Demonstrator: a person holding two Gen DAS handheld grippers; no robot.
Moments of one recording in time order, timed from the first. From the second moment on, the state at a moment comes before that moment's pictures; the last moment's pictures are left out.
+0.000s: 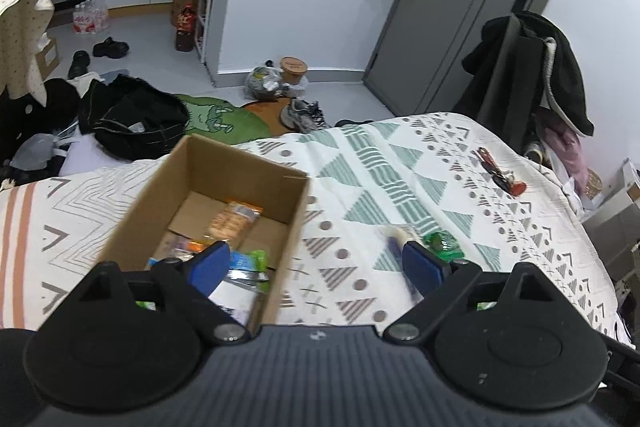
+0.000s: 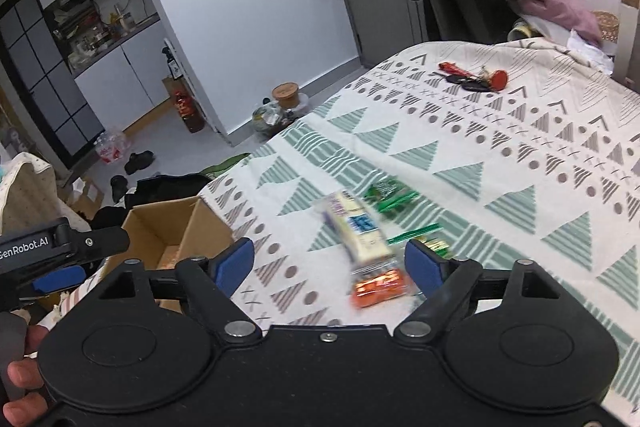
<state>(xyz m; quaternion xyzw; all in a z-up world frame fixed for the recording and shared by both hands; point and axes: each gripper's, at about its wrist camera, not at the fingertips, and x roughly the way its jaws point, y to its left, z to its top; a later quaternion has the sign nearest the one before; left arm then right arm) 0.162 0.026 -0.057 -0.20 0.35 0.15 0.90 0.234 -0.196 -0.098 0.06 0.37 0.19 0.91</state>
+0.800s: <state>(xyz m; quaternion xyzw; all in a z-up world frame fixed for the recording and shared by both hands) 0.209 -0.061 -0.108 -0.18 0.38 0.09 0.90 0.273 -0.269 -0.145 0.13 0.41 0.15 0.89</state>
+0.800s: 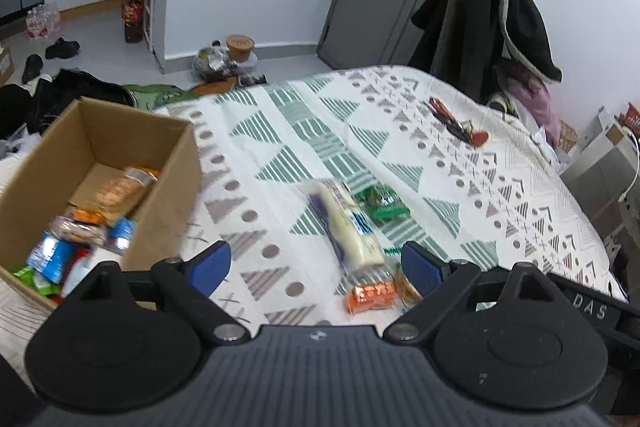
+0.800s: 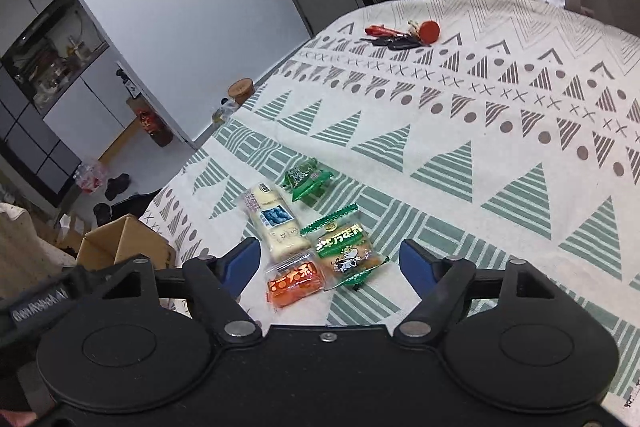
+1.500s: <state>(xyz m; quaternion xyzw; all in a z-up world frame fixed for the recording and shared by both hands) 0.262 -0.077 -0.168 -0.20 0.43 0.10 0.87 0.323 -0.256 -0.203 0.12 0.47 0.16 0.86</state>
